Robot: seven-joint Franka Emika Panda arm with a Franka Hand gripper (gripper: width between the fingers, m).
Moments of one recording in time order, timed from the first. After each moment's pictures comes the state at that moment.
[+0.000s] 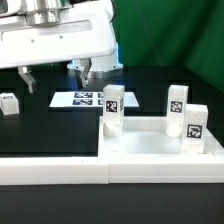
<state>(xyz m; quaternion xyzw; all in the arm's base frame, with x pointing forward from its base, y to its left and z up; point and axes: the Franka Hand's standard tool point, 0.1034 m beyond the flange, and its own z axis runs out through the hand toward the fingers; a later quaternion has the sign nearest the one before) 0.553 -0.101 0.086 -1.00 0.04 -0.05 0.06</state>
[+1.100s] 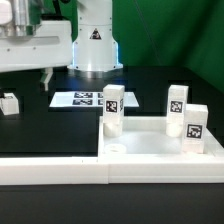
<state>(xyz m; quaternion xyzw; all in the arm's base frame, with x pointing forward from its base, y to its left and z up) 0.490 -0.176 0.061 -0.96 -0.26 -0.01 -0.02</state>
